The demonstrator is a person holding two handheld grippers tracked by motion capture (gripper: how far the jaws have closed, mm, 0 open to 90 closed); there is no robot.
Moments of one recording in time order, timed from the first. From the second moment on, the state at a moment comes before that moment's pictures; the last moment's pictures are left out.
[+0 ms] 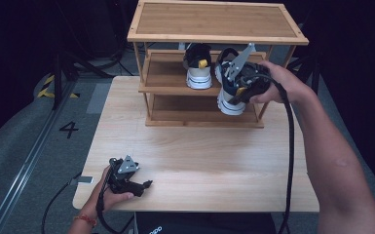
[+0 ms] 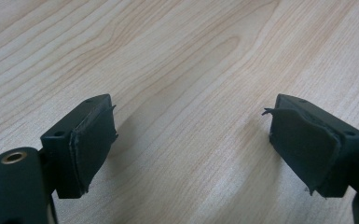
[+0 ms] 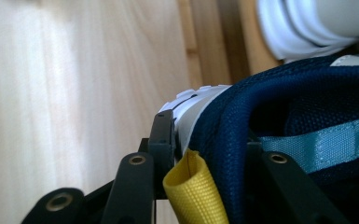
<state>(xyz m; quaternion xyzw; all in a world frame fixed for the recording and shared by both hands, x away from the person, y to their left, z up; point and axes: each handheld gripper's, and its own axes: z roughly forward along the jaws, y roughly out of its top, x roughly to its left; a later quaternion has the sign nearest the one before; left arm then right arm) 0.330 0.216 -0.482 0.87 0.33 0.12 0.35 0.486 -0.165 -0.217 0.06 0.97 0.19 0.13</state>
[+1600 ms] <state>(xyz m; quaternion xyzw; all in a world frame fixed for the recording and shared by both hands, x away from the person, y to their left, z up) 0.328 0.215 -0.482 0.87 0.33 0.12 0.35 0.484 -0.195 -0.235 0.23 0.83 0.40 0.31</state>
